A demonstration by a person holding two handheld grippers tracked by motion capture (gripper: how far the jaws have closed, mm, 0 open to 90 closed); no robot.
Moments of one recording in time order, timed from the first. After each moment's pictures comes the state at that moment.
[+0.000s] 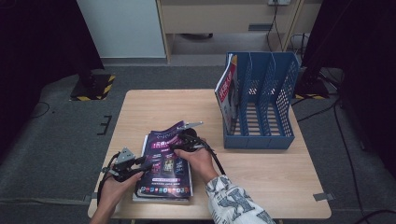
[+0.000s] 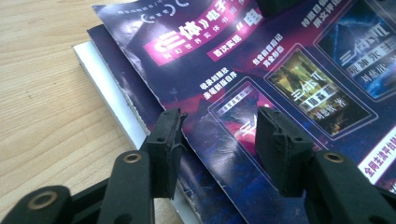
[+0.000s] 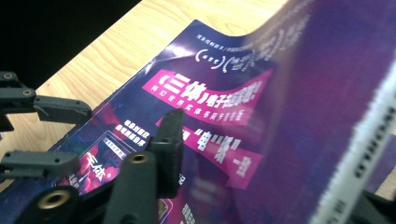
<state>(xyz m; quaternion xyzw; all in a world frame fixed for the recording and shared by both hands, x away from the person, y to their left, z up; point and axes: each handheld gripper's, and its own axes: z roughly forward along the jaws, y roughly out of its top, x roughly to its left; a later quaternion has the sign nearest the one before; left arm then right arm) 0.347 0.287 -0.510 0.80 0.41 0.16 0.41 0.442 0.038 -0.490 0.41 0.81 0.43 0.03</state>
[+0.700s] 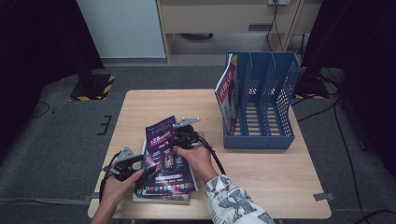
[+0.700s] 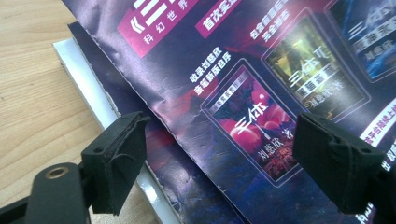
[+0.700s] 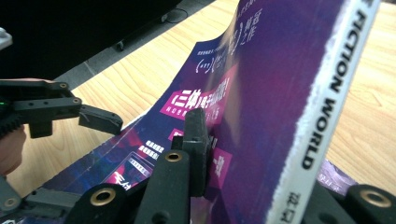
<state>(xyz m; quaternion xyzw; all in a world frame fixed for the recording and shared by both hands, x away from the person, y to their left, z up) 0.351 0.286 -0.512 0.79 0.42 0.13 0.43 0.433 0.042 -0.455 0.35 0.82 0.46 0.08</state>
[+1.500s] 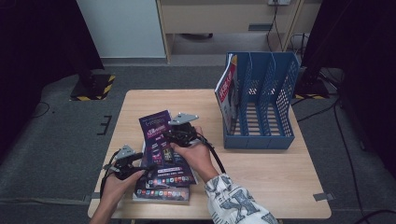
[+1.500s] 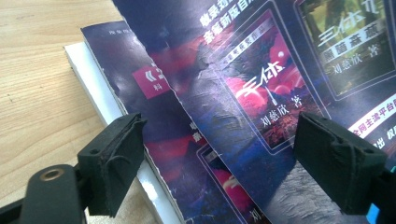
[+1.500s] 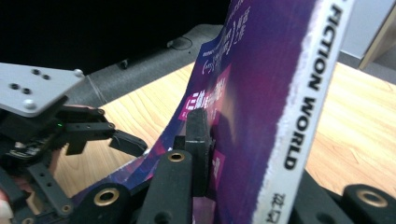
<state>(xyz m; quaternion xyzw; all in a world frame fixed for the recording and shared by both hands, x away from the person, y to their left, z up) 0.359 0.287 -0.514 0.77 0.44 0.13 0.44 0.421 0.046 -0.417 0.29 0.81 0.50 0.13</state>
